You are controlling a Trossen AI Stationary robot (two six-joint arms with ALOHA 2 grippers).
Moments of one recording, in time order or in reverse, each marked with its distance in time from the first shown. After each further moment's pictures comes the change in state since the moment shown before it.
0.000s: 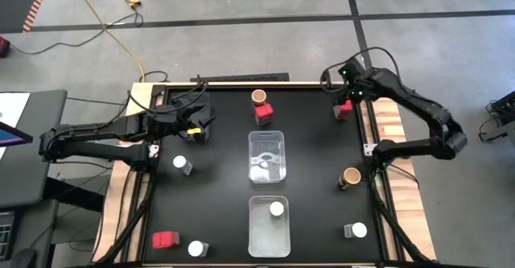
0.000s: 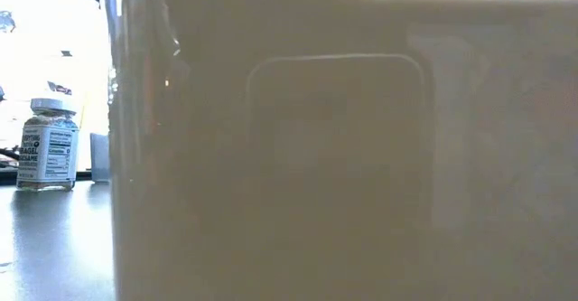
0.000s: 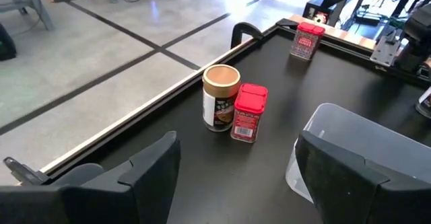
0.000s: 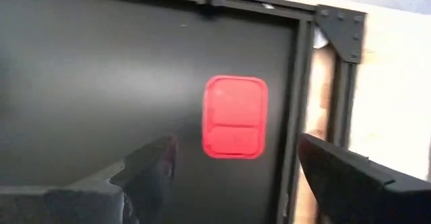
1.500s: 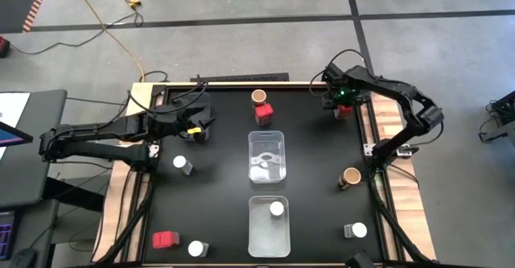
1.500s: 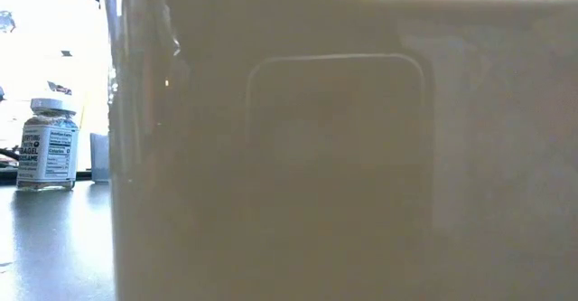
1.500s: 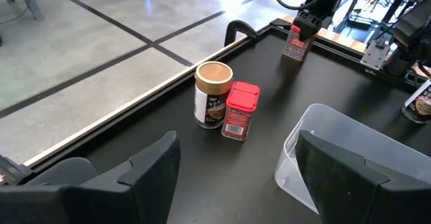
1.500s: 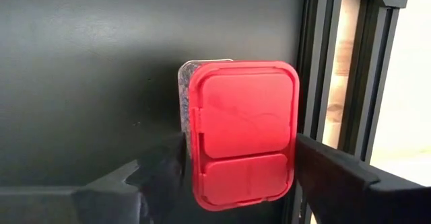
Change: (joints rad) left arm -0.001 0.000 0.000 -0.002 0.025 -0.045; right arm -0.032 0.327 -0.003 0.010 0.027 0.110
